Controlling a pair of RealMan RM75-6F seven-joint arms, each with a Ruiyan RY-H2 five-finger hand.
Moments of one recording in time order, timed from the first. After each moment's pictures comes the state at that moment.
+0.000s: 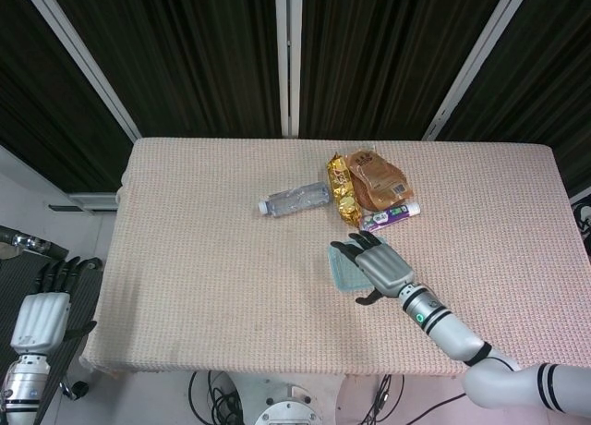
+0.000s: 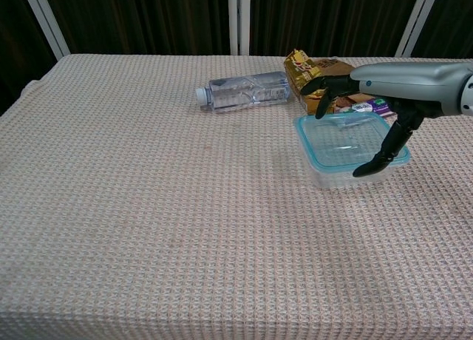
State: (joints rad) left arm -0.09 -1.20 -0.01 -1.62 1.45 1.42 0.17; right arm 0.75 -1.26 0.08 -1.82 -1.08 0.83 -0.33
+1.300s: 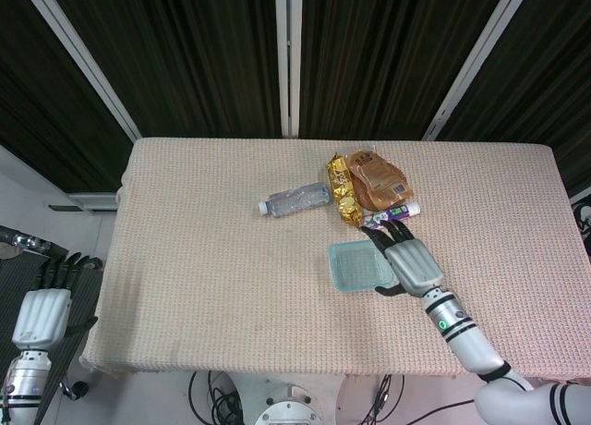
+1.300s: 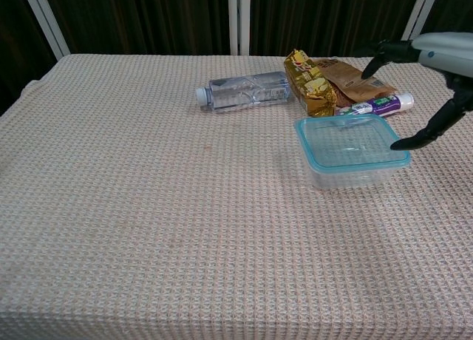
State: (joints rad) left arm -0.10 -1.22 -0.02 -1.58 1.46 1.43 0.16; right arm 0.60 -1.23 0.02 -1.84 -1.21 1.17 -0.29
